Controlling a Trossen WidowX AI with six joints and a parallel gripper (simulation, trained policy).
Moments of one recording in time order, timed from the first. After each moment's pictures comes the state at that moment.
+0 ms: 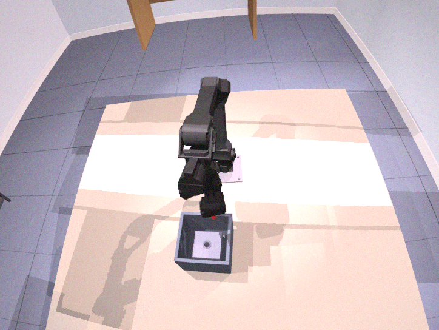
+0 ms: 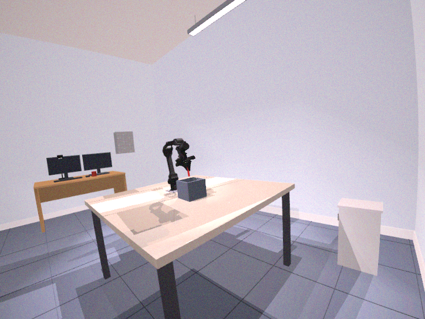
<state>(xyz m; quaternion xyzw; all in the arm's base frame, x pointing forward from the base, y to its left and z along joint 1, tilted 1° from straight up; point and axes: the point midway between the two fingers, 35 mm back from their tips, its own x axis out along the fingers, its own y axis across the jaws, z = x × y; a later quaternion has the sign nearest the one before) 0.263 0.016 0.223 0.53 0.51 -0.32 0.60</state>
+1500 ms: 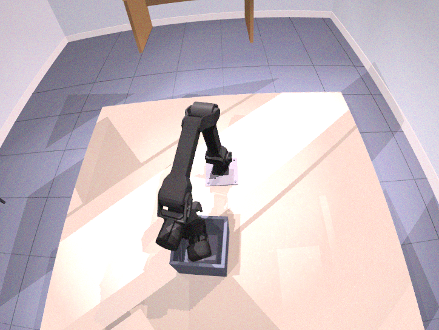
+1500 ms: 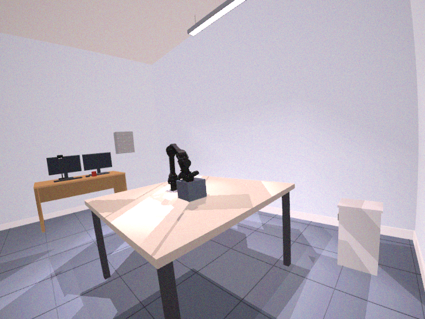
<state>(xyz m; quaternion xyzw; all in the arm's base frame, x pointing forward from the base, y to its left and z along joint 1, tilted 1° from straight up) 0.334 -0.016 0.121 0.50 0.58 -0.30 0.57</state>
